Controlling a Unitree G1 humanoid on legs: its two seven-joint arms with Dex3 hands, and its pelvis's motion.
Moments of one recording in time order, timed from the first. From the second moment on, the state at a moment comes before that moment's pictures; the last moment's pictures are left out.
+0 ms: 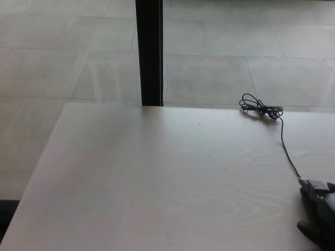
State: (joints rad) left_arm 0.06 0.68 0.72 1.25 -0.44 -0.06 -0.12; right_arm -0.29 -0.62 0.37 0.59 -0.72 -0.02 -0.15
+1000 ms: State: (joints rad) left_arm 0.06 0.68 0.73 1.25 -0.45 -0.06 -0.10; right_arm -0.54 -0.80 0.01 0.30 -0.55 0.03 0.10
